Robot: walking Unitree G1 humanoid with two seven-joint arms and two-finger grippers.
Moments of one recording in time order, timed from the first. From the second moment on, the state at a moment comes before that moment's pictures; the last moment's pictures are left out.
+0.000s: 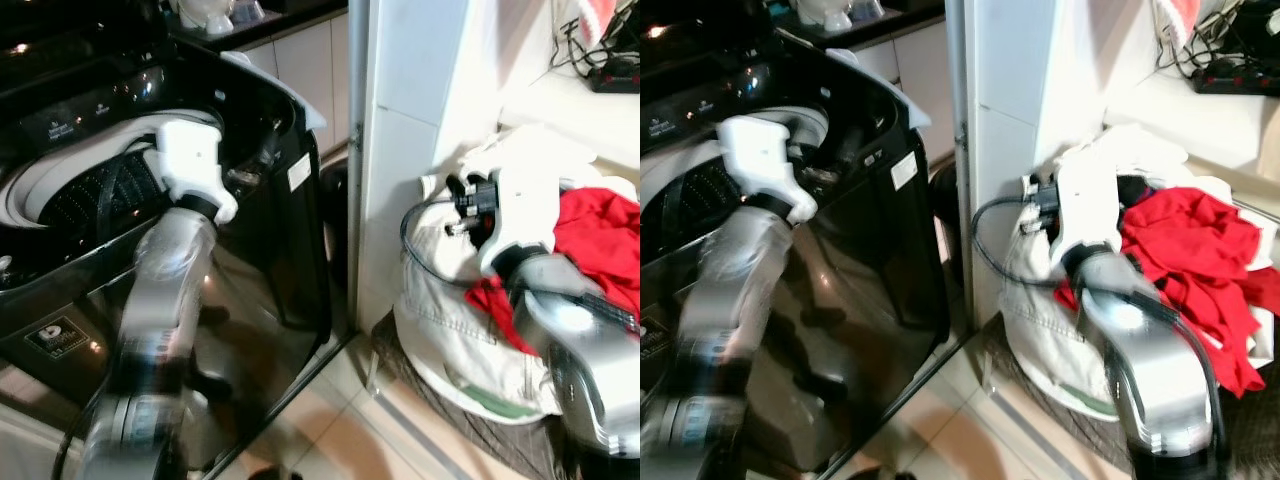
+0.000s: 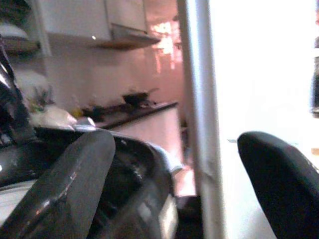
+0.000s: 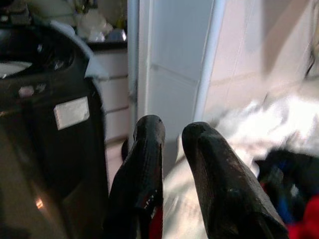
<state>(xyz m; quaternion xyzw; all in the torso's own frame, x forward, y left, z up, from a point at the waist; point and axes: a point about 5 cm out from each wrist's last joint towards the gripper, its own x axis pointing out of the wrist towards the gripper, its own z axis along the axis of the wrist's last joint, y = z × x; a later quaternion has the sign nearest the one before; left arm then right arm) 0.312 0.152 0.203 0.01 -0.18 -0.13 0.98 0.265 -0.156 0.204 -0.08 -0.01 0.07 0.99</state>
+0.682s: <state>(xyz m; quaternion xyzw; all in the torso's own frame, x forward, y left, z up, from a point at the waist) 0.286 0.129 0.196 0.00 -0.11 -0.16 0.98 0.252 -0.156 0.194 -0.03 0.01 0.07 1.00</state>
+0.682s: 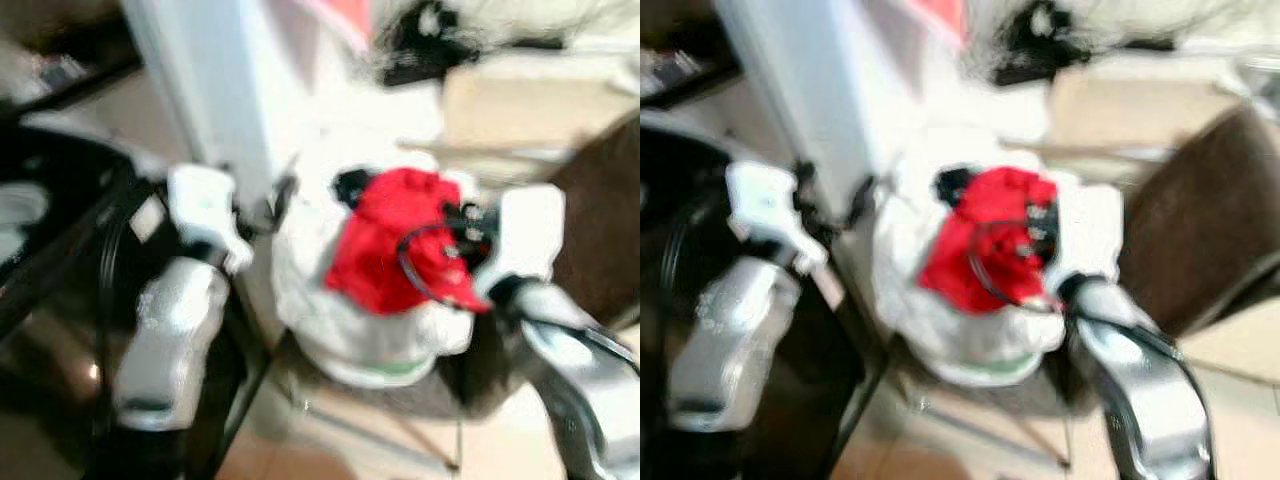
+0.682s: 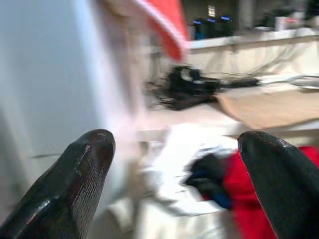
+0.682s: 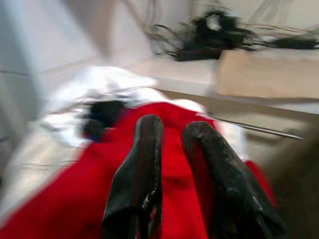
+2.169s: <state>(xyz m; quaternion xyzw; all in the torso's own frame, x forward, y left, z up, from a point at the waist) 0.280 0.117 0.188 0.02 -0.09 -0.14 0.98 0.260 -0.166 0.196 -0.09 0.01 0.10 0.99</state>
